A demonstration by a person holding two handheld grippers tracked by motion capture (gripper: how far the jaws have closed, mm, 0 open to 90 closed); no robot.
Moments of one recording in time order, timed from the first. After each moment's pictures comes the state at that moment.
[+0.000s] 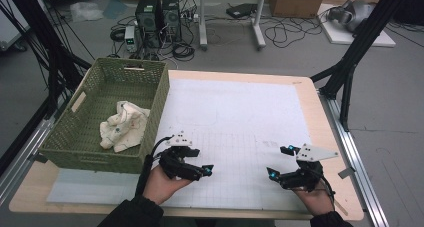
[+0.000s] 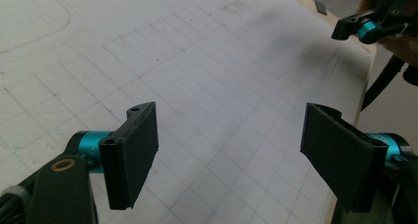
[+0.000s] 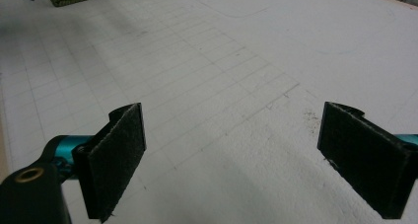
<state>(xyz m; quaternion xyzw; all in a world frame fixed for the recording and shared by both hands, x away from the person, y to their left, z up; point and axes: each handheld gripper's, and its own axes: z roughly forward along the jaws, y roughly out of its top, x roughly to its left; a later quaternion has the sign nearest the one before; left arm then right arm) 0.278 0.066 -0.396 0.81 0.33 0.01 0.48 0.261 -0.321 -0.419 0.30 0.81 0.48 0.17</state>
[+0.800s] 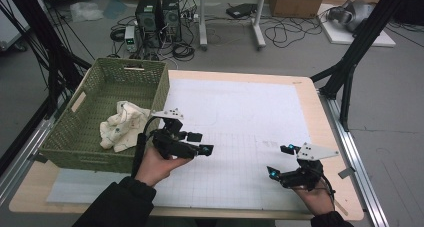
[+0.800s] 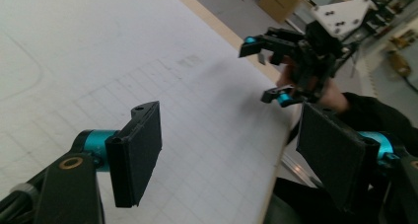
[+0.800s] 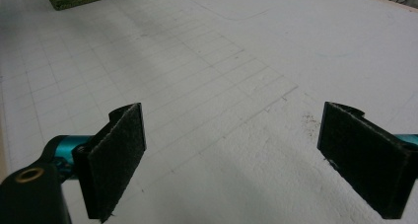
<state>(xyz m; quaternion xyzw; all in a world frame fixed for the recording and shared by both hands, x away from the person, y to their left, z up) 0.302 0.078 -0.337 0.77 0.33 -0.08 0.53 0.264 -0.322 -0.419 0.30 0.81 0.48 0.16</state>
